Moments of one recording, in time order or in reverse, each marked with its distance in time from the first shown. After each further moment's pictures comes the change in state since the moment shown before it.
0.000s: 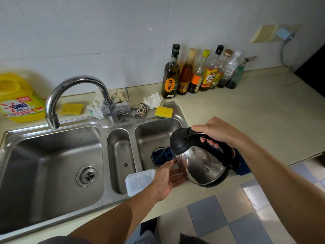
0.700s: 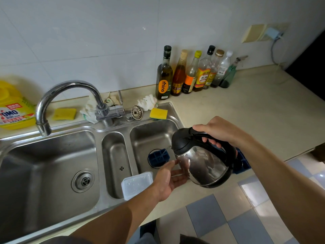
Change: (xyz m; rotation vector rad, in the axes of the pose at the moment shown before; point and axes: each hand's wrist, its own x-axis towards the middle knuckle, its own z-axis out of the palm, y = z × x) left_hand 0.005 -0.002 0.016 0.068 -0.049 -0.011; right_hand -0.006 0.011 -0.019 -0.011 0.016 -0.004
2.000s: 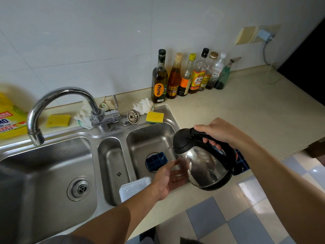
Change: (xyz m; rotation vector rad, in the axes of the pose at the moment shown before) left_hand 0.007 0.016 0.003 0.043 -0.075 -0.012; right_hand 0.003 0.003 -0.007 0.046 0.058 0.075
